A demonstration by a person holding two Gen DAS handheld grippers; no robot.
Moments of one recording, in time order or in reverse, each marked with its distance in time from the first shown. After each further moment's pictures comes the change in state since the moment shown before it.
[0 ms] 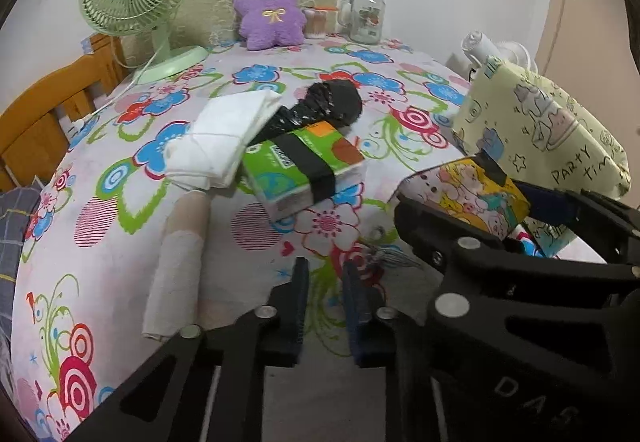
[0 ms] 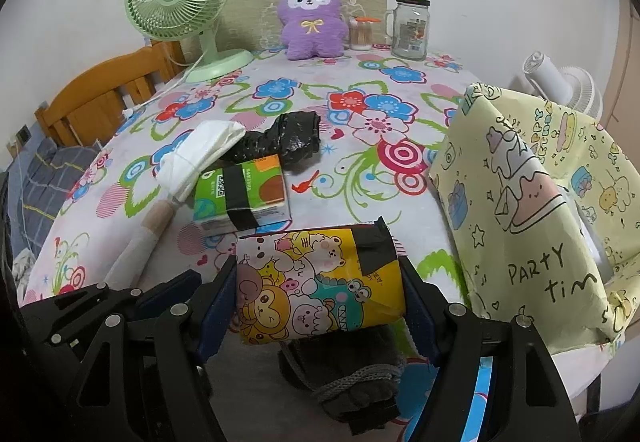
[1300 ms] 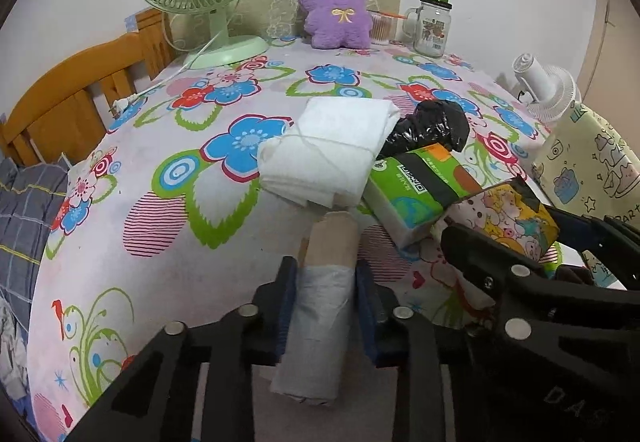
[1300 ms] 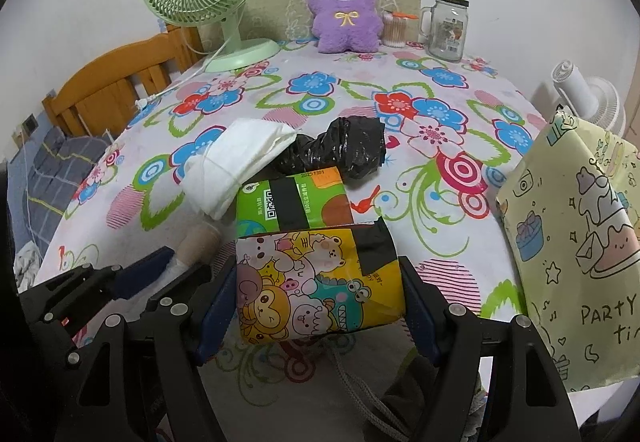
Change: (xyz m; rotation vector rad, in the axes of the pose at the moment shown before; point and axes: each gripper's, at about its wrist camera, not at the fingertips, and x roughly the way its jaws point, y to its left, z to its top) left arm 0.011 0.068 0.011 -0.099 -0.008 0.094; right arm 0.031 0.039 0.019 -0.031 0.029 0.034
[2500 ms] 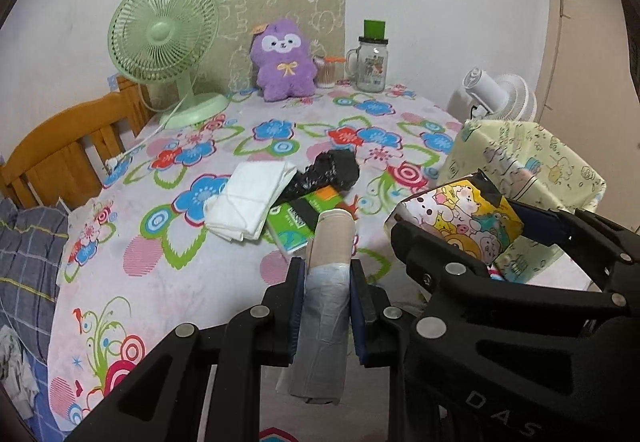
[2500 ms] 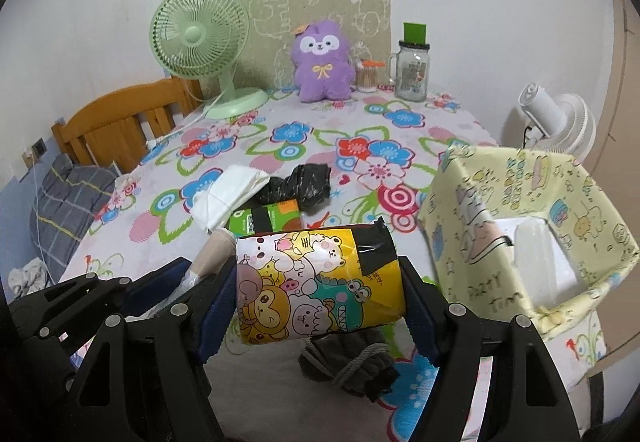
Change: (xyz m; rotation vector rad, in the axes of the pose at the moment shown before) left arm -0.073 -0.067 -0.003 0.086 -0.117 -0.038; right arm -0.087 -0.034 -0.013 0.016 -0.150 -0.012
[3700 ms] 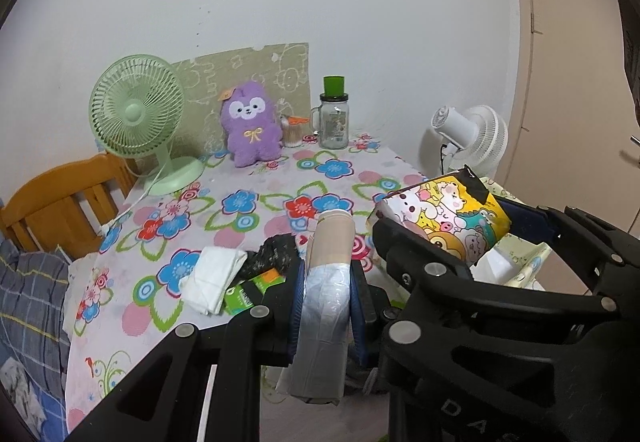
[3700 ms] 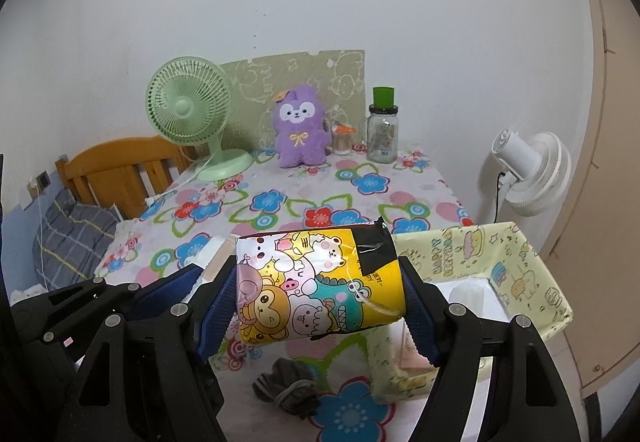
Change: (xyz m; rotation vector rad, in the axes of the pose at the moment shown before) left arm -0.052 -0.061 0.055 0.054 -0.131 -0.019; right arm -0.066 -0.052 0.043 0.009 -0.154 -0.012
